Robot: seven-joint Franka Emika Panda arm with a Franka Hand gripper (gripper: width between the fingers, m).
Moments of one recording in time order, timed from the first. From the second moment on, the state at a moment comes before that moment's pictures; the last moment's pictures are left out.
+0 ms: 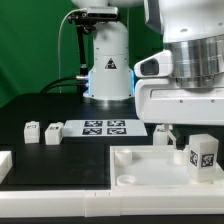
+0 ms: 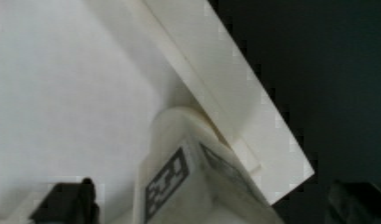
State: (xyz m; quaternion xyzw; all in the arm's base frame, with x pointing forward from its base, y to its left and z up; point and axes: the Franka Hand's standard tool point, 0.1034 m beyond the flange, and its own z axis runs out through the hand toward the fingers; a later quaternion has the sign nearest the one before) arm 0.622 0.123 0.073 -0.97 0.21 -0.01 0.07
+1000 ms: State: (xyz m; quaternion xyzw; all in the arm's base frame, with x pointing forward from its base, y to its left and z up) arm 0.623 0.118 0.067 -1.00 -0.05 -0.03 0.06
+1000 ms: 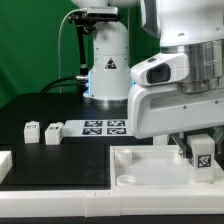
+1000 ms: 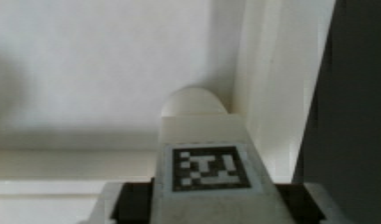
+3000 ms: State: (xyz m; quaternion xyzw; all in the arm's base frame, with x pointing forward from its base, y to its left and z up) arm 0.623 0.116 0.065 -0.88 0.47 -0.02 0.09
